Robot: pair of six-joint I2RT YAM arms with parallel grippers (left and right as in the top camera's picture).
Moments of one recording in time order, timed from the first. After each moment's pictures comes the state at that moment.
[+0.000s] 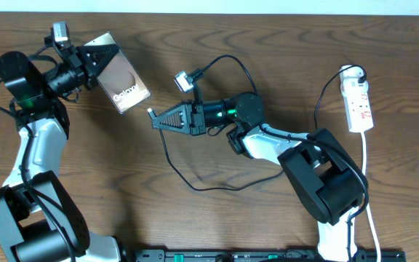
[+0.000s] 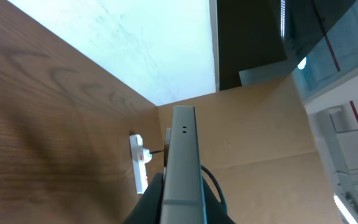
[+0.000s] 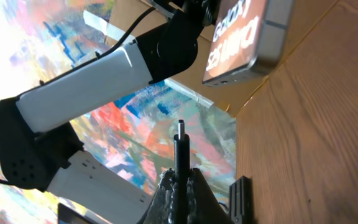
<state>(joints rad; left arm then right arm) 0.36 1.66 1.04 0.60 1.30 -1.28 0.64 2.07 1.10 1.44 -1.15 1.46</state>
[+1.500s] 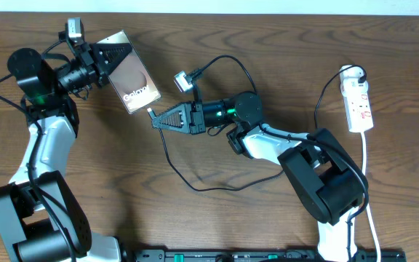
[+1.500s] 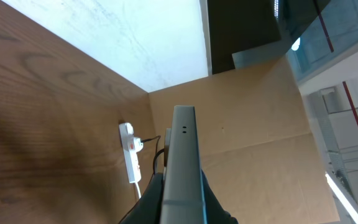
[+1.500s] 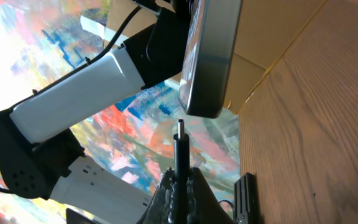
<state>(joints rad) 0.29 1.66 1.04 0.67 1.31 -1.33 0.64 2.07 1.10 1.42 -1.14 1.49</state>
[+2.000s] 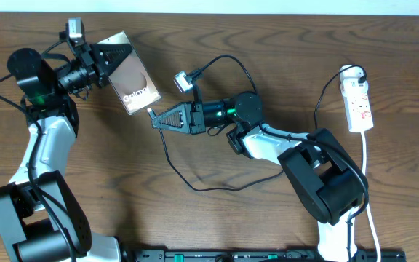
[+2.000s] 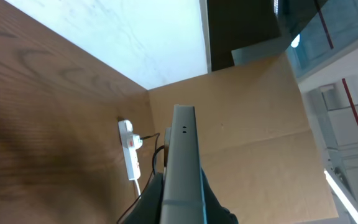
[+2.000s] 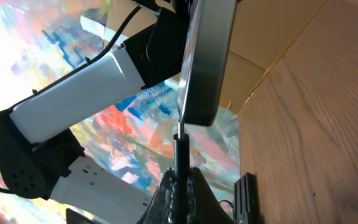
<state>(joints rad) 0.29 1.66 1.04 0.67 1.32 -1.33 0.64 2.07 1.10 1.42 -1.14 1.49</state>
